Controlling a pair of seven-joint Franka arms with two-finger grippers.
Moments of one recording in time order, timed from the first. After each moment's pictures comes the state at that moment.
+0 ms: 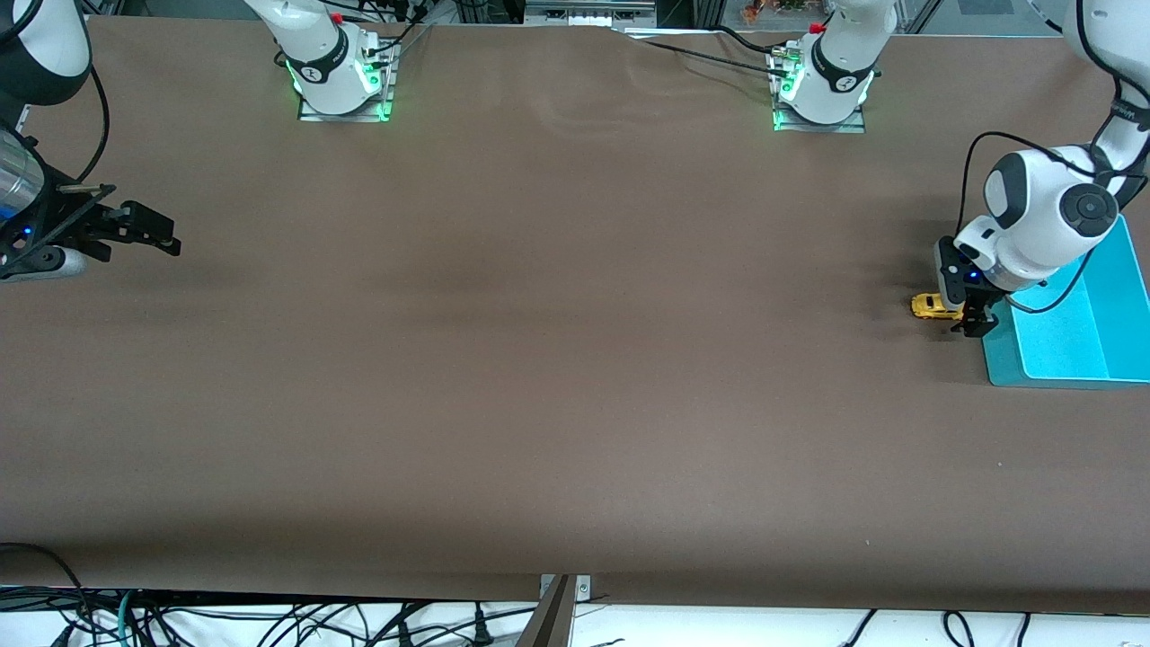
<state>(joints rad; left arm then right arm) 0.56 0.37 -0.19 -2.35 0.34 2.75 1.66 -0.22 0.02 0.16 -1.79 0.03 1.78 -0.16</state>
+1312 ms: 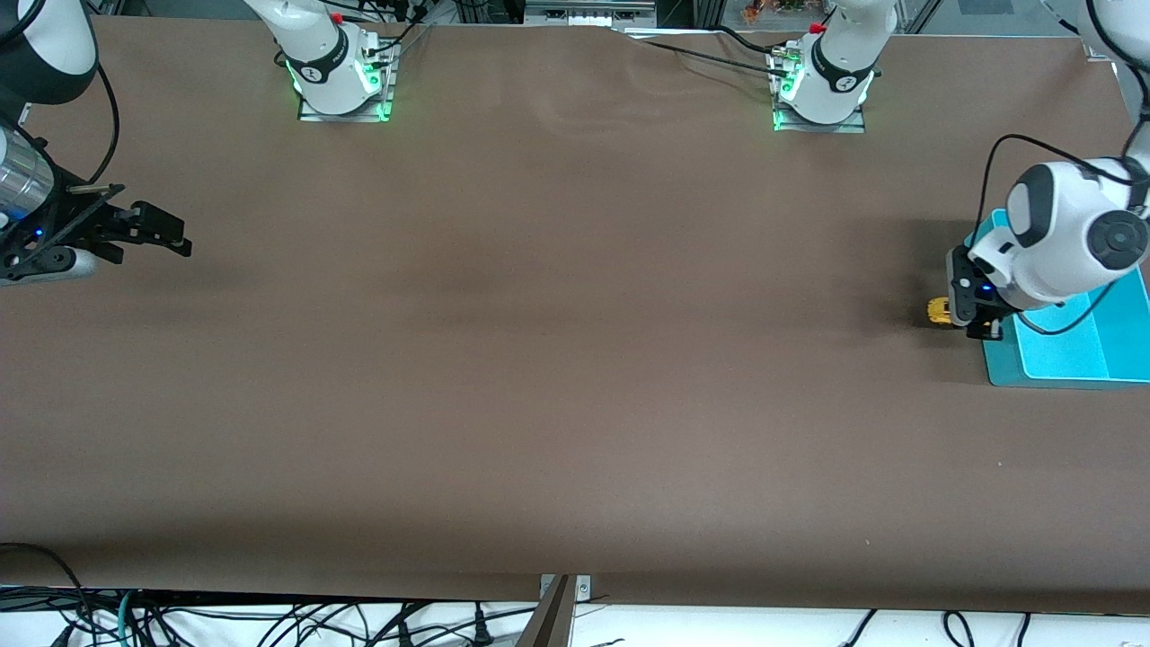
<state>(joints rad) 0.58 0.32 -0.33 -2.09 0.30 2.27 1.65 -0.22 0.02 0.17 -1.79 0.05 1.78 -0.16</state>
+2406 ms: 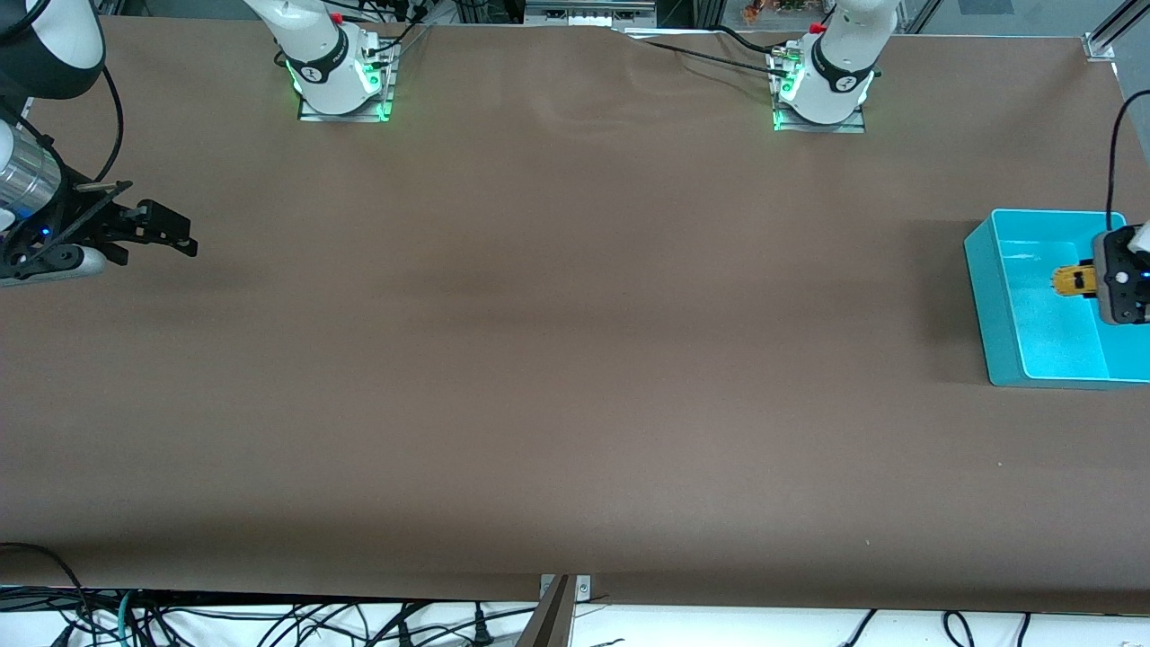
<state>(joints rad) 0.74 0.41 -0.33 -1.70 0.37 1.84 1.76 -0.20 0.02 0.17 -1.78 0.06 1.78 -0.16</state>
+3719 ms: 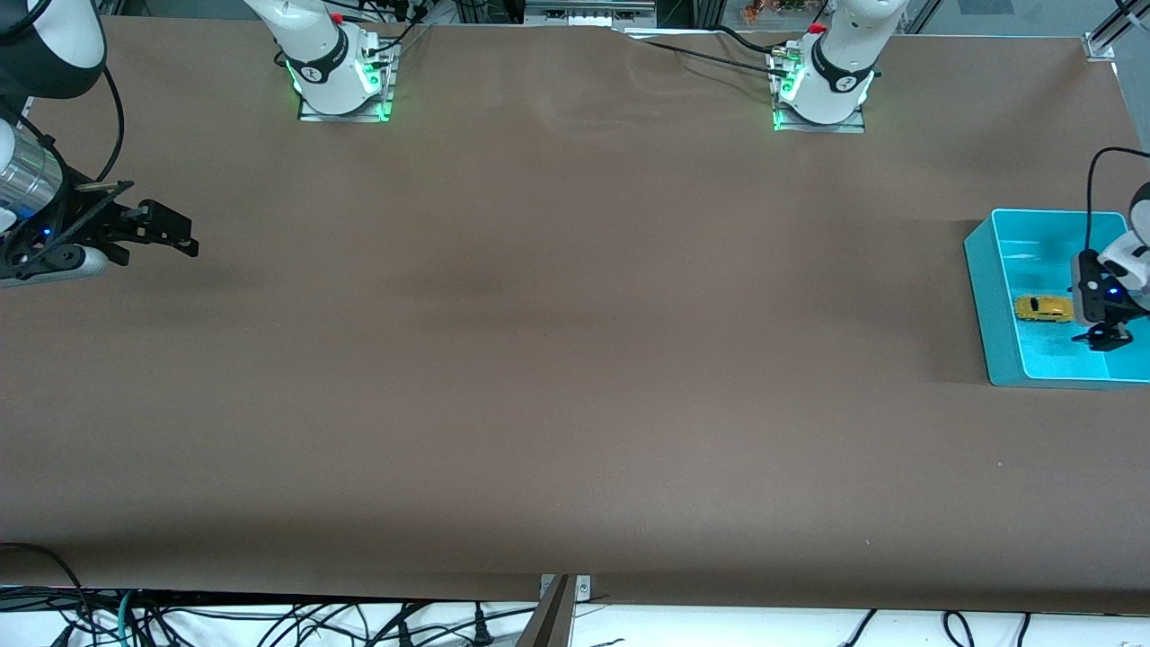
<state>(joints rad) 0.94 0.54 -0.40 -1.83 0.47 2.27 1.91 -0.20 0.02 0.17 -1.77 0.06 1.78 -0.16</state>
